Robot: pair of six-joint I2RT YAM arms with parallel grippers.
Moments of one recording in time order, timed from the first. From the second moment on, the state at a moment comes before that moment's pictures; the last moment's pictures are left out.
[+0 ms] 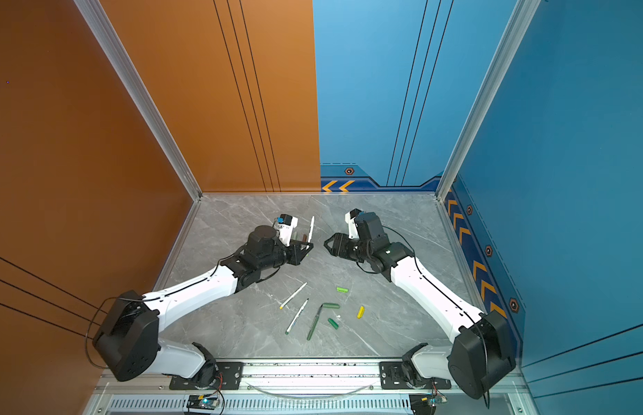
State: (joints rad) left arm -0.62 1.42 0.89 0.09 0.23 -0.53; right arm 0.51 1.32 1.07 -0.45 -0.30 0.66
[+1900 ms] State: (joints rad) left arm -0.59 1.37 0.82 -0.10 0.21 -0.46; right arm 0.66 1.84 1.17 -0.82 -0.04 0.26
